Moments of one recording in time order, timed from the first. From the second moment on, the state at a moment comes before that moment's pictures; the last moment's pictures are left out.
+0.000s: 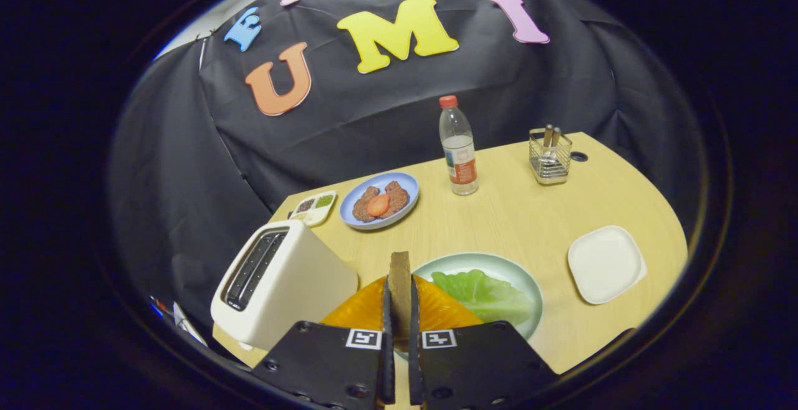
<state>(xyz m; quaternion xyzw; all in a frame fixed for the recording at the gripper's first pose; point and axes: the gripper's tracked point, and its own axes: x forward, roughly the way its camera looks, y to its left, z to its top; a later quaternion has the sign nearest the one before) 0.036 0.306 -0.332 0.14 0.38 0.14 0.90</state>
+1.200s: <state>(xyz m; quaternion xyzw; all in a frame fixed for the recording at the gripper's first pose) 0.052 0.104 -0.067 0.05 0.12 0.09 0.99</state>
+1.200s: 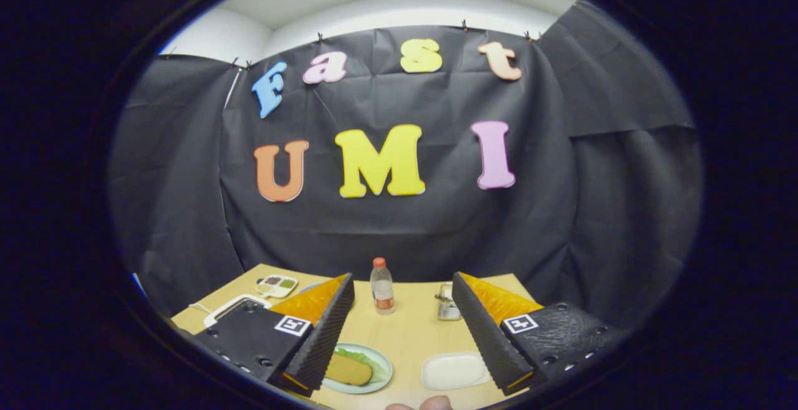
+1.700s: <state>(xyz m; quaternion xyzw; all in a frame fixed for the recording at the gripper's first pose) -0.009 0.048 0.013 0.07 0.07 0.06 0.99</state>
